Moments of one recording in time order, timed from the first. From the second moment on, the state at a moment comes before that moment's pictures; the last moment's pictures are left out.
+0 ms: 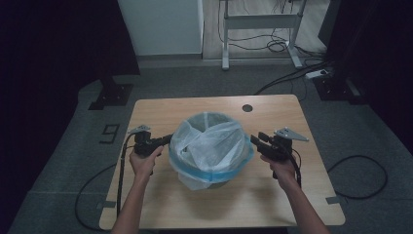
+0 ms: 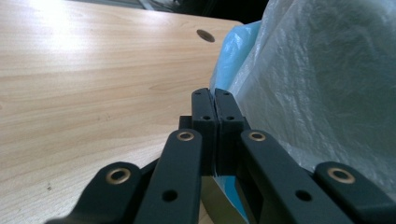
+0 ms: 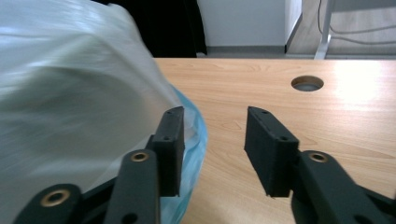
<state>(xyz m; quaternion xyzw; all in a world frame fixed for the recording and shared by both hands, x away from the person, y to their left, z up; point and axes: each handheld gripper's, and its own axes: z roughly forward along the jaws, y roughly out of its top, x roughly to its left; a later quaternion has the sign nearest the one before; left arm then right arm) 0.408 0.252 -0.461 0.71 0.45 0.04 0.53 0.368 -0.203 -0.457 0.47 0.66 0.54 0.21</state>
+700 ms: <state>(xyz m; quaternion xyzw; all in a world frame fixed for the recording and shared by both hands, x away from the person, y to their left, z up) 0.402 0.247 -0.453 0.71 0.44 0.05 0.54 0.267 -0.167 -0.451 0.29 0.72 0.62 0.12</state>
